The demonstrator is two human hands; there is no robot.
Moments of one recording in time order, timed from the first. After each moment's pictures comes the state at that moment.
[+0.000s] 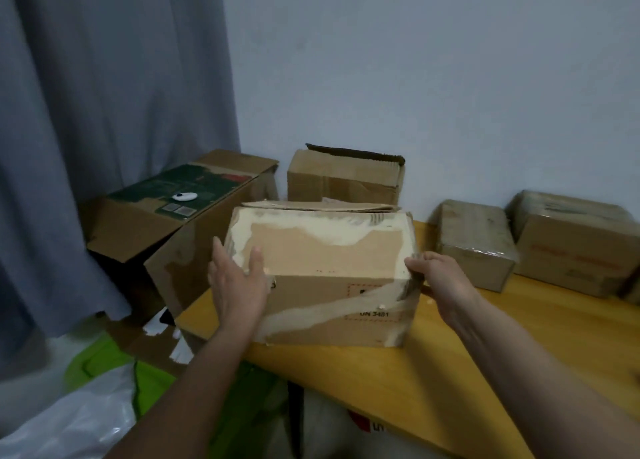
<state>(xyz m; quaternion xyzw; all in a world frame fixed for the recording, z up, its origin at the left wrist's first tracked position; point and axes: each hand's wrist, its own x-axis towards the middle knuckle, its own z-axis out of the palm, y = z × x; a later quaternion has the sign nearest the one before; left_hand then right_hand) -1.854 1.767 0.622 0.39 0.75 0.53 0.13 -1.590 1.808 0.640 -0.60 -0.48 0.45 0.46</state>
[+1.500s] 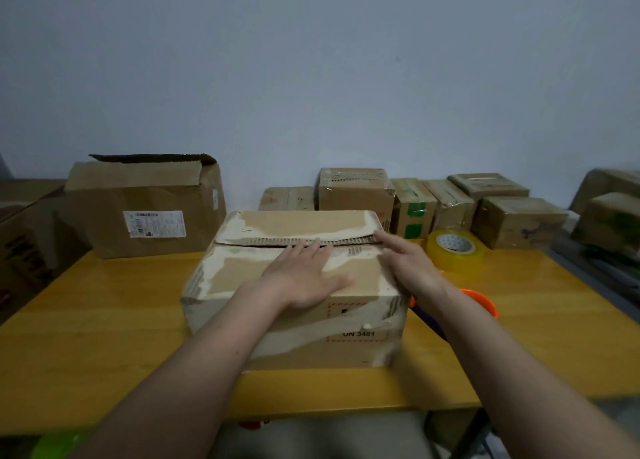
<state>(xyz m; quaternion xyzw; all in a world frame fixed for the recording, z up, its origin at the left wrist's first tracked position) -1.522 1.767 0.645 0.90 0.44 -0.02 0.09 -1.336 1.699 0.640 -0.69 -0.49 0.27 0.47</state>
